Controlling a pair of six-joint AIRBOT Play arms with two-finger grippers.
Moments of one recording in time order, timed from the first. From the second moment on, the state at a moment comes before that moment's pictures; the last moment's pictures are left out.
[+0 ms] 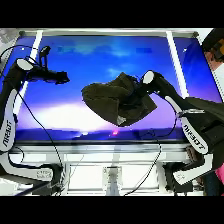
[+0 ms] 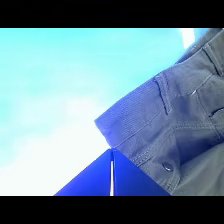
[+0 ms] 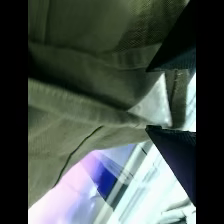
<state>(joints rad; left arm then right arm) 0.09 -1.58 1.46 0.97 -1.06 -1.14 0.38 -1.67 1.39 -1.03 1.29 1.63</state>
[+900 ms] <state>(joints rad) 0.16 -1.59 1.29 0.76 -0.99 -1.08 0.42 -1.56 1.36 -1.09 1.24 1.64</state>
